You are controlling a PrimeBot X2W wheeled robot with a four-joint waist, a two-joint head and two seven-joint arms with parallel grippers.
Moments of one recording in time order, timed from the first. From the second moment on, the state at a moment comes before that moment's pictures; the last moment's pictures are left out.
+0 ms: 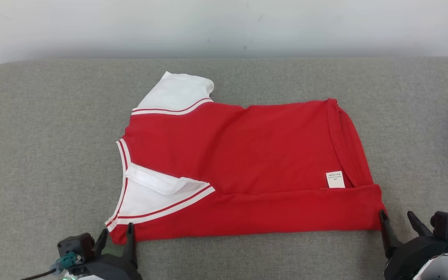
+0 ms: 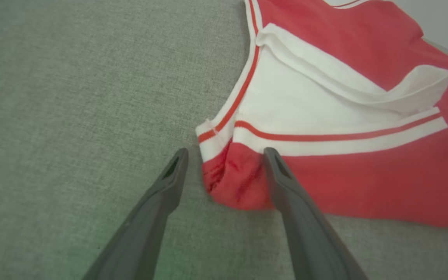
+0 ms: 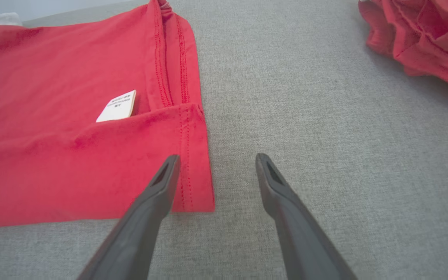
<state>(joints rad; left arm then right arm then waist) -0.20 0.25 -0.36 0.40 -0.68 0.18 -0.07 -0.02 -0.13 -0.19 0.10 0.18 0.13 0.27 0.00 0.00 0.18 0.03</state>
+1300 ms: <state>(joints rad) -0.07 0.36 -0.43 0.30 -0.67 0.11 -0.06 0.06 -0.12 -0.20 0.00 0.23 0.13 0.57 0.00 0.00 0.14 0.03</state>
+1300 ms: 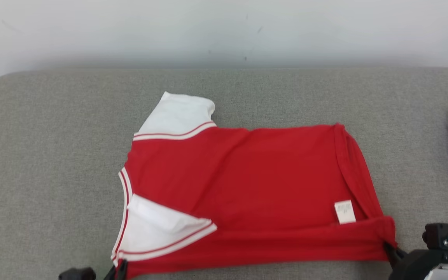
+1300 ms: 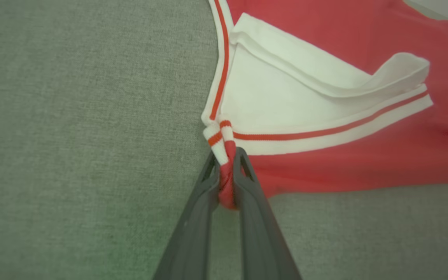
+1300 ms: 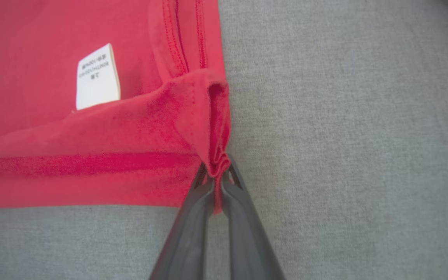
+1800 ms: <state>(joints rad) 0.08 0.40 -0.45 0.14 -0.67 0.18 0.01 0.20 -0.12 -0.22 -0.05 0.26 0.13 0.62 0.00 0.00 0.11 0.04</state>
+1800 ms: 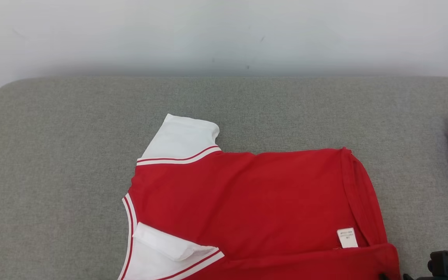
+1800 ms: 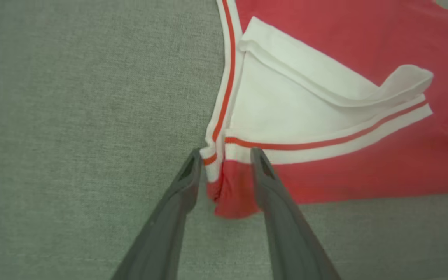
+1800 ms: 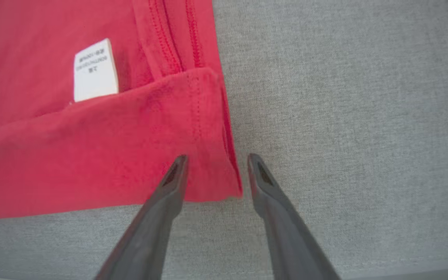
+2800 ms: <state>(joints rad) -0.73 0.38 -0.46 0.48 -0.54 0.10 0.11 -0.42 -0.23 0.10 -0.04 0.22 0.13 0.61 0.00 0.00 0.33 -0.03</state>
